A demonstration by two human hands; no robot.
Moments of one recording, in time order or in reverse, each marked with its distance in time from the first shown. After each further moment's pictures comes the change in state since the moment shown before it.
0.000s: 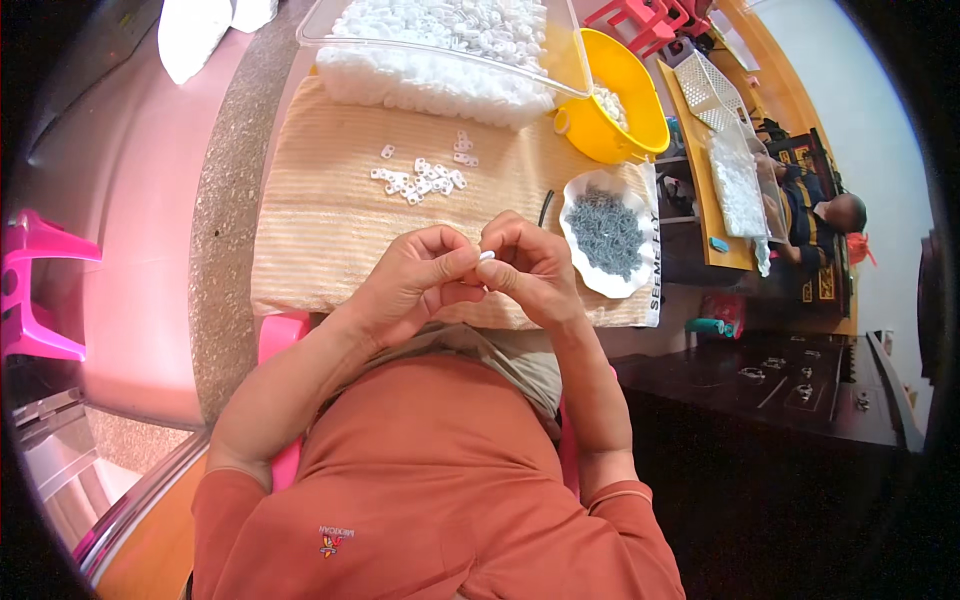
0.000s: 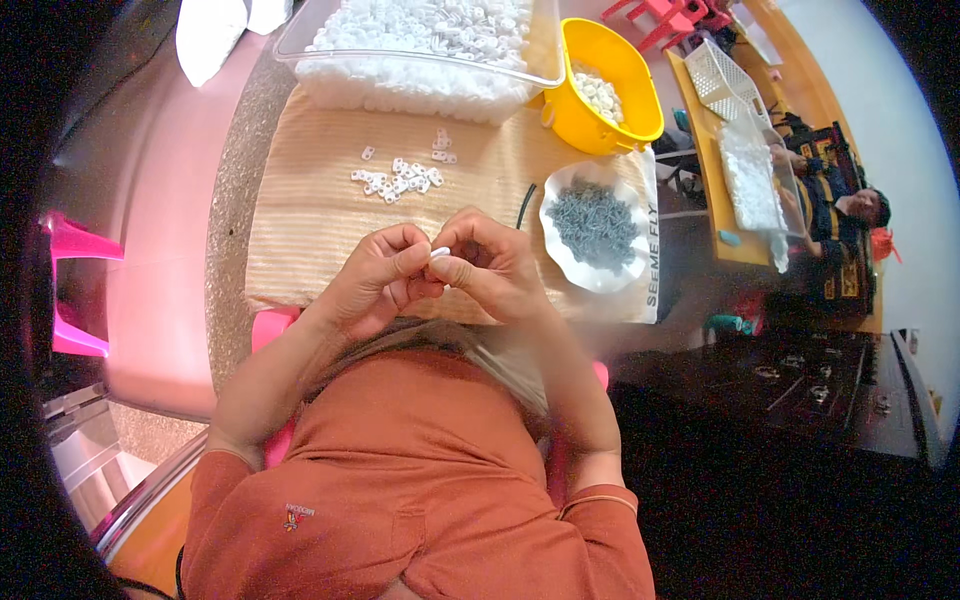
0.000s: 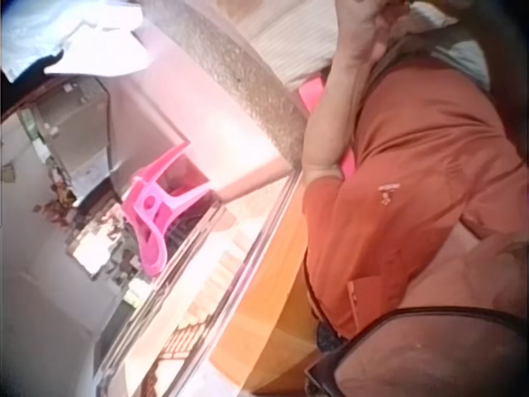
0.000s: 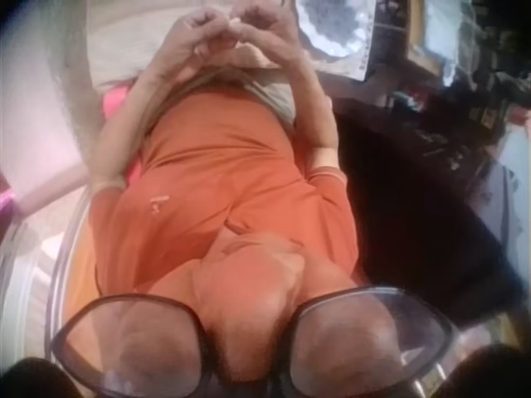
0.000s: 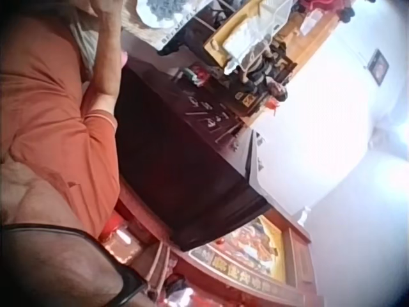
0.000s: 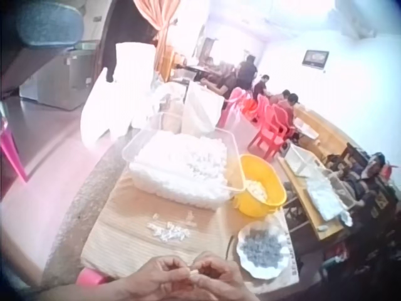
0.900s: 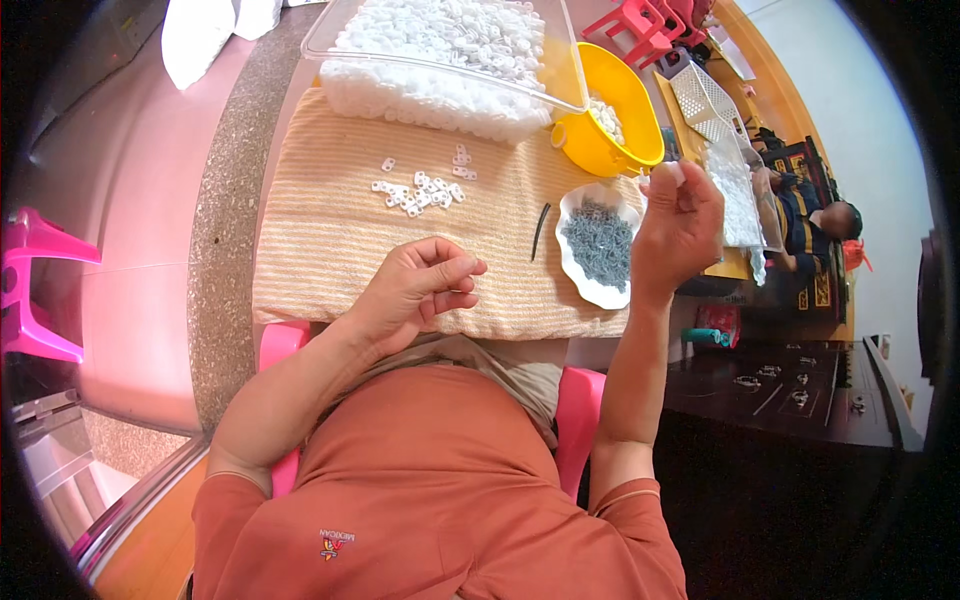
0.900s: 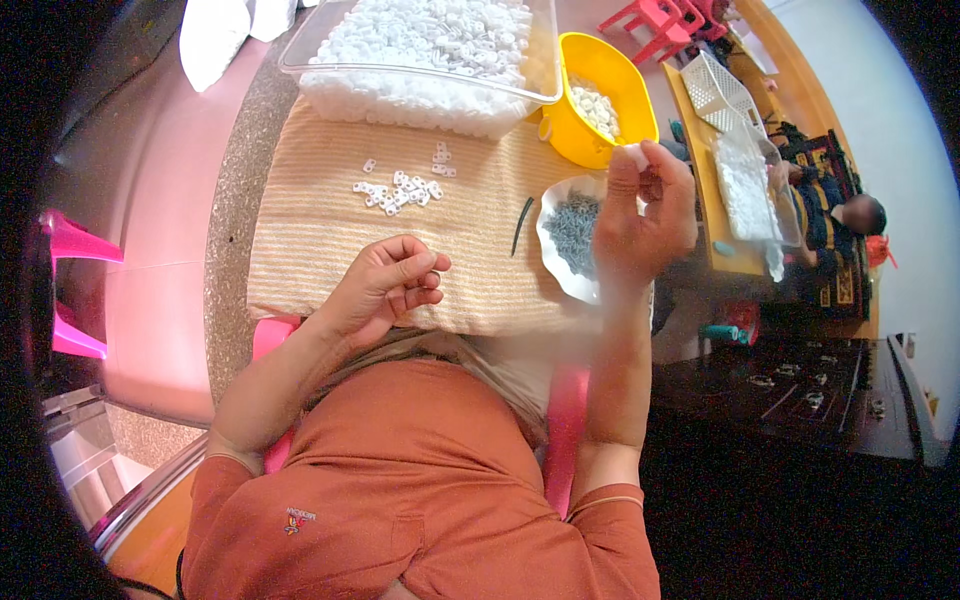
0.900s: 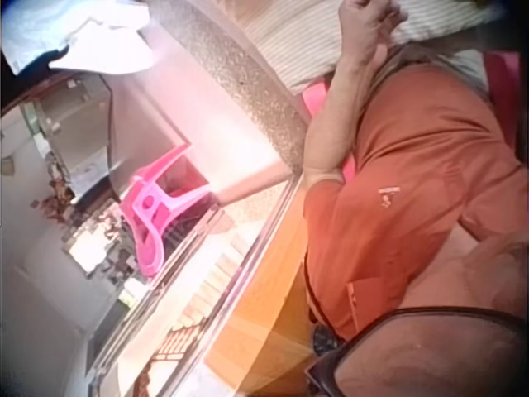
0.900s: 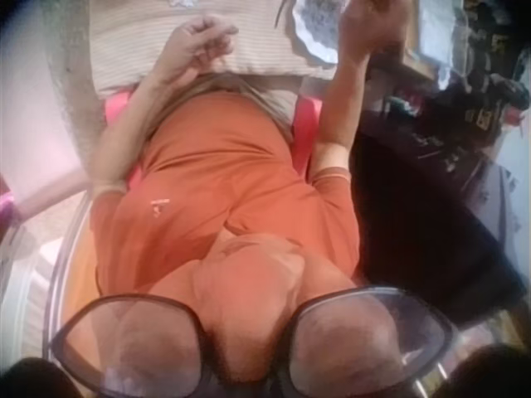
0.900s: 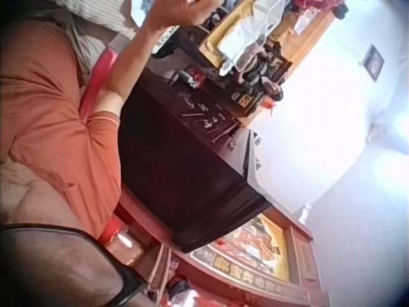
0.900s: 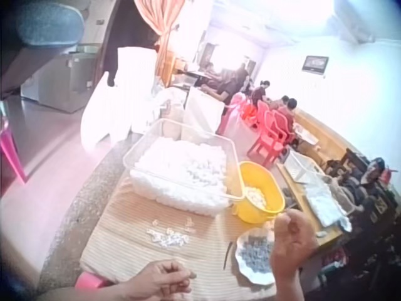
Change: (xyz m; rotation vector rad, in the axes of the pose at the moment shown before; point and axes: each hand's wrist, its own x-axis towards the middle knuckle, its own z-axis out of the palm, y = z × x) left_hand 0.002 0.000 -0.001 0.068 0.122 -0.007; right_hand 0.025 -0.075 -0.066 -1.022 0.880 -0.723
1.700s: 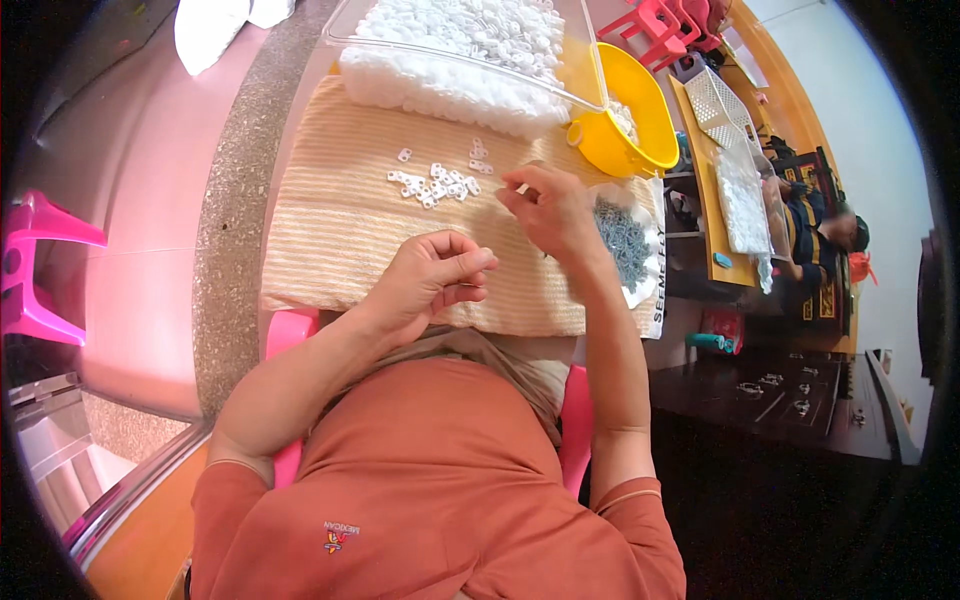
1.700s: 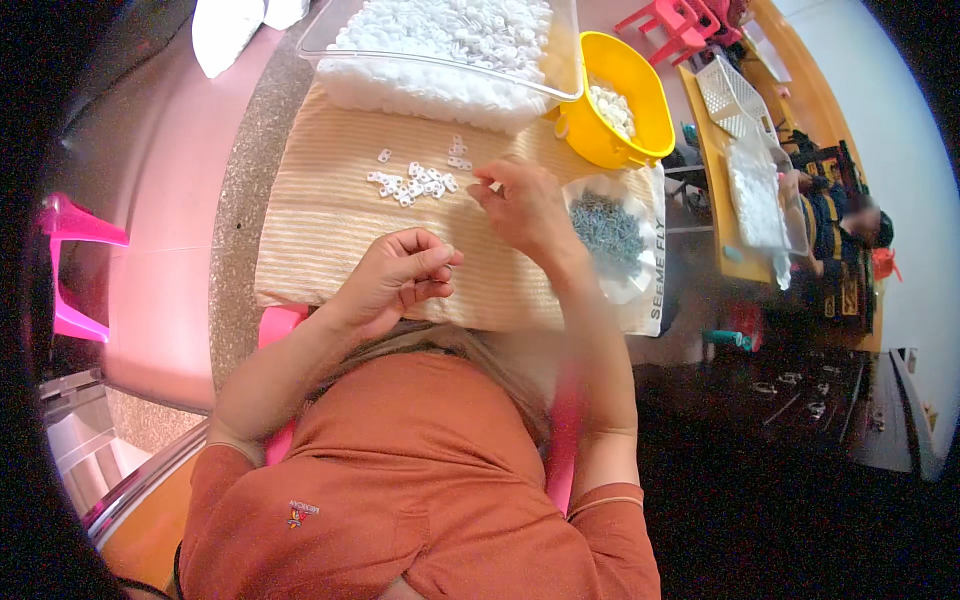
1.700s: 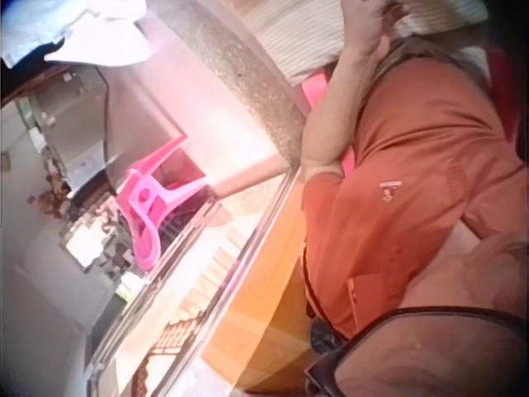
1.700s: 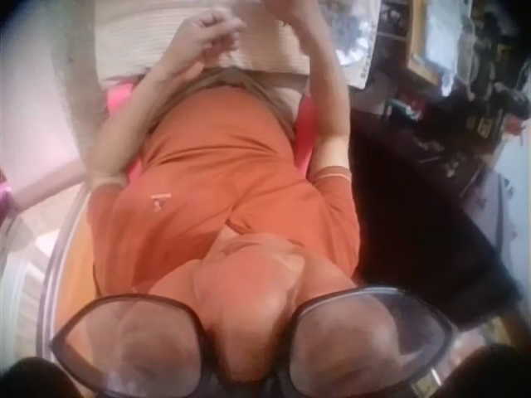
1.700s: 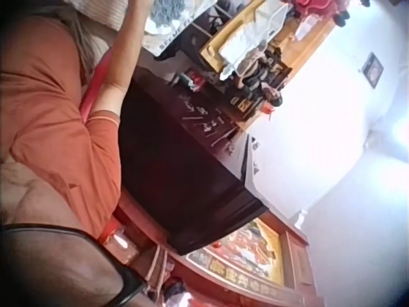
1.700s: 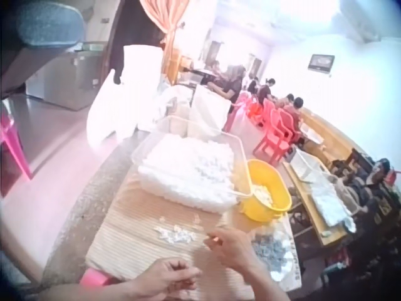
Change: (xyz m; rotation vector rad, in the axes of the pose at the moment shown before) left_hand 0.001 -0.002 -0.003 0.092 0.056 0.007; right_hand -0.050 0.011 0.072 -0.018 -0.905 0.148
